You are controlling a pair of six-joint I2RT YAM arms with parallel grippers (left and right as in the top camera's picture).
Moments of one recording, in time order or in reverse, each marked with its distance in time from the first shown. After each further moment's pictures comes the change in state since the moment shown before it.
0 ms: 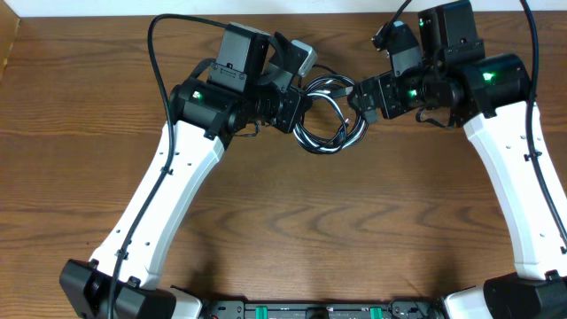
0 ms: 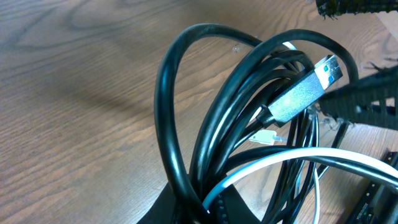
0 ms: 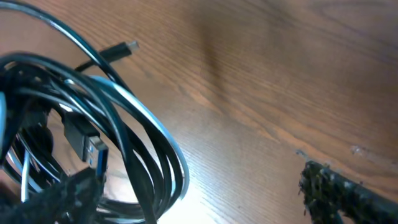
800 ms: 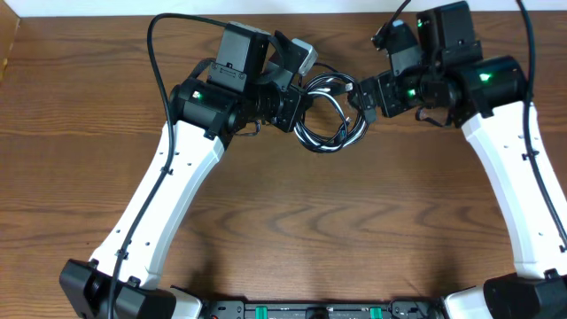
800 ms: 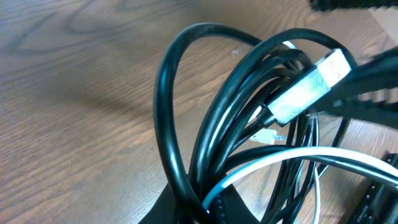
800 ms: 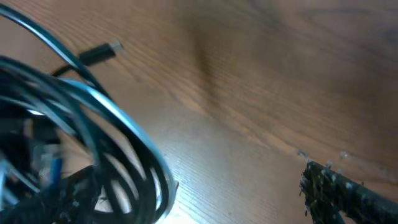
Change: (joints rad) left arm 0.000 0.000 0.000 0.011 0.004 0.000; right arm 0.000 0.000 -0.019 0.042 0.032 -0.014
